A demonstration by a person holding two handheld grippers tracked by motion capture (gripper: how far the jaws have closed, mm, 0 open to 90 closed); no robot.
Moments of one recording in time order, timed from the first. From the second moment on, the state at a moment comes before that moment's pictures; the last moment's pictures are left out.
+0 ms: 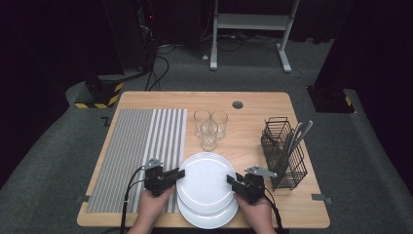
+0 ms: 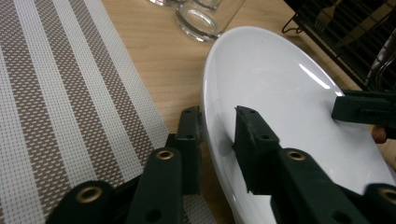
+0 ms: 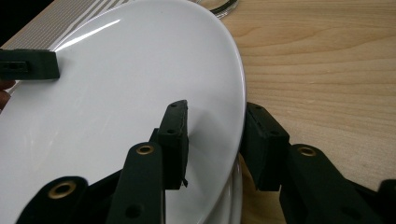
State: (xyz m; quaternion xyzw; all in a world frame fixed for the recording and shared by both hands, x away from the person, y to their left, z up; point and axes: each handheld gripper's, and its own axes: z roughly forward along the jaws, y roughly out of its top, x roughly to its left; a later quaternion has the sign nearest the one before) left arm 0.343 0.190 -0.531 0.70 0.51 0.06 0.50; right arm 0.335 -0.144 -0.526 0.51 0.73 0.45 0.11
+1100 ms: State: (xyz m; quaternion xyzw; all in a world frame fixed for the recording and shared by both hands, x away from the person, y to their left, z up) left arm 0.319 0.186 -0.527 0.72 0.50 0.08 0.47; right arm 0.334 -0.146 -0.524 0.51 0.71 0.47 0.11
